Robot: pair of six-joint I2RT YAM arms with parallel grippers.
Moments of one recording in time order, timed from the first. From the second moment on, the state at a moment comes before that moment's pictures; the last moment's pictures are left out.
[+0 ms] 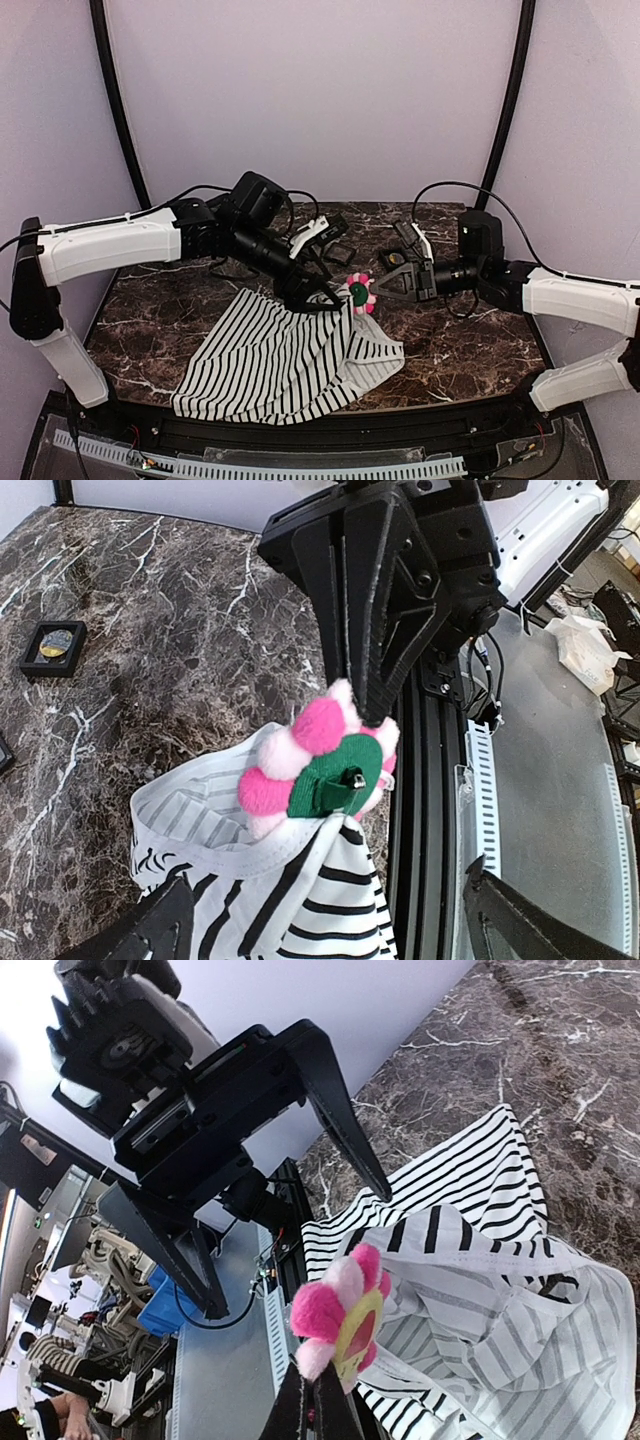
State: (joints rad) left arm -0.93 1.66 1.43 -0.48 0.57 0.12; right arm 0.60 1.18 0.68 0.18 -0.94 0.54
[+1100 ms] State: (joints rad) left arm -0.93 1.71 1.34 -0.30 0.77 -0.02; right arm 0.69 1.29 0.84 -0.06 -0.99 0.38
